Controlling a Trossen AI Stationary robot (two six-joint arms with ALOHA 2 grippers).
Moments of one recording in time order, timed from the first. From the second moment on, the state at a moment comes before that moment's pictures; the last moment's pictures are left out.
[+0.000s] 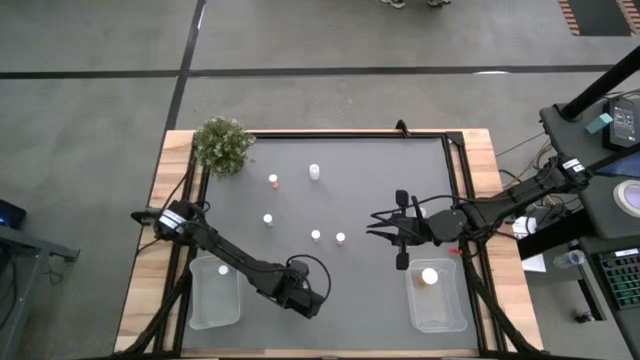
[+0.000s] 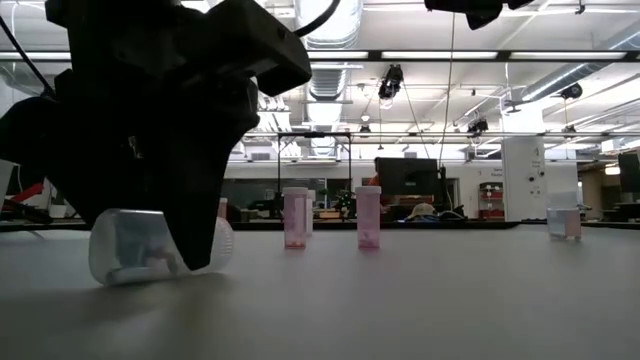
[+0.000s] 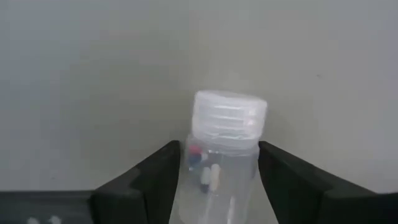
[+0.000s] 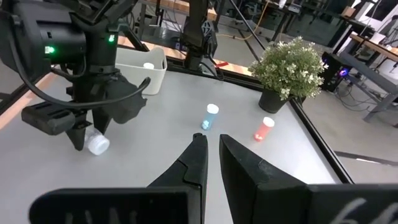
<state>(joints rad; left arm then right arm) -0.51 2.01 1.39 -0.68 -0.09 -1.63 0.40 1.07 0.71 0.06 0.45 -0.13</state>
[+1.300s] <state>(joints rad) -0.44 1.71 1.35 -0.04 -0.68 0.03 0.42 1.18 0.44 0.74 0.20 -0.13</state>
